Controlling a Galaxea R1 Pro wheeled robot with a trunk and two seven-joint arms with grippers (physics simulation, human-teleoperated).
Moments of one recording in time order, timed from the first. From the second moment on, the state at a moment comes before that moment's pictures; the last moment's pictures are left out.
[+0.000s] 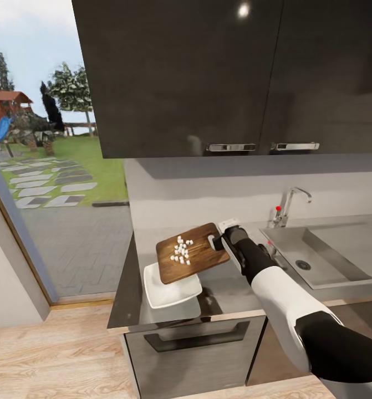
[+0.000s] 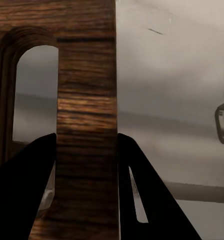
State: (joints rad) left arm -0.40 0.03 -0.03 0.08 0.06 -0.09 0.01; right arm -1.06 0.12 0.23 -0.62 0.11 0.76 -0.06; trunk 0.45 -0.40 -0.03
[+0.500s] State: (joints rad) left arm -0.40 0.03 -0.03 0.08 0.06 -0.09 0.01; right arm -1.06 0.12 0.26 -0.64 0.11 0.76 -0.06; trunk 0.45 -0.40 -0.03
